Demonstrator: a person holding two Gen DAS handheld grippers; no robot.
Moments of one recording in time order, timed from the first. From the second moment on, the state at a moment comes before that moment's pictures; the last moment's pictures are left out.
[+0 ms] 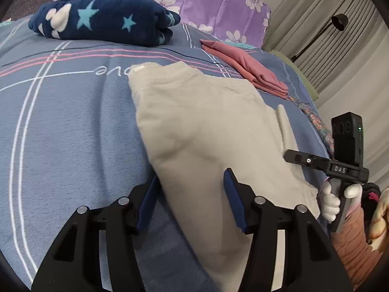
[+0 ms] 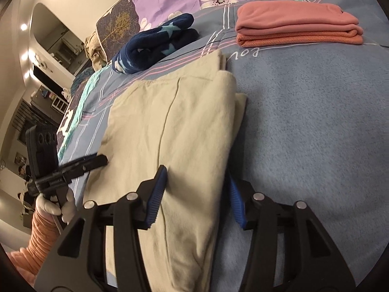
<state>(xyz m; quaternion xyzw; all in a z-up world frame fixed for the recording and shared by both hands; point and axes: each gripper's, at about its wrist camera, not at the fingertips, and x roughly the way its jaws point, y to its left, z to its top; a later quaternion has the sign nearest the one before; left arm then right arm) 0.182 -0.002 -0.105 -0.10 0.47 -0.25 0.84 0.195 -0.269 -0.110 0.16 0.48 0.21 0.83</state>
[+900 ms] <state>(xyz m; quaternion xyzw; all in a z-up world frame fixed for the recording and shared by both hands) 0.178 -0.029 -0.060 -0.04 0.38 -0.25 0.89 0.200 -0.237 -0.066 0.11 0.42 0.24 0.87</state>
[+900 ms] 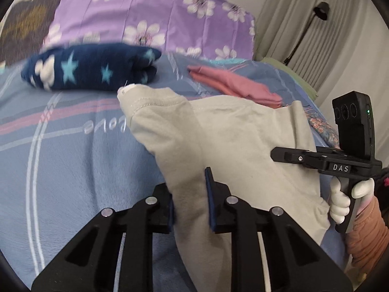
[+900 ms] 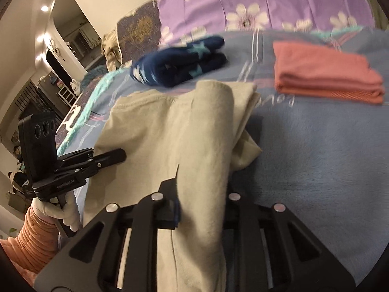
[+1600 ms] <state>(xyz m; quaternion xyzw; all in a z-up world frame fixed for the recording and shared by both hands) 0.078 -0.115 0.068 0.00 0.25 -0.34 0.91 0.037 -0.306 0.067 0.08 0.25 0.16 0.95</state>
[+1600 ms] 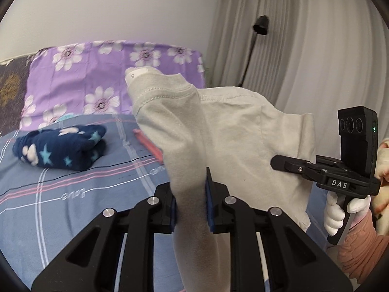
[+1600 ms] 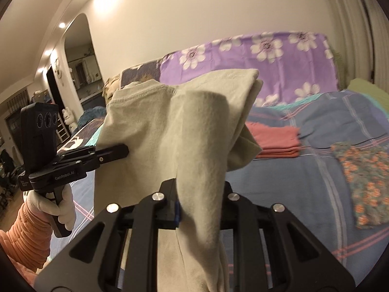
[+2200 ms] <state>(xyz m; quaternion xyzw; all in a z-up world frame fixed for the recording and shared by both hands) 0.042 -0.238 0.069 0.05 0.26 -0.43 0.86 -0.062 -0.409 0.071 0.11 0.23 0.06 0.97</state>
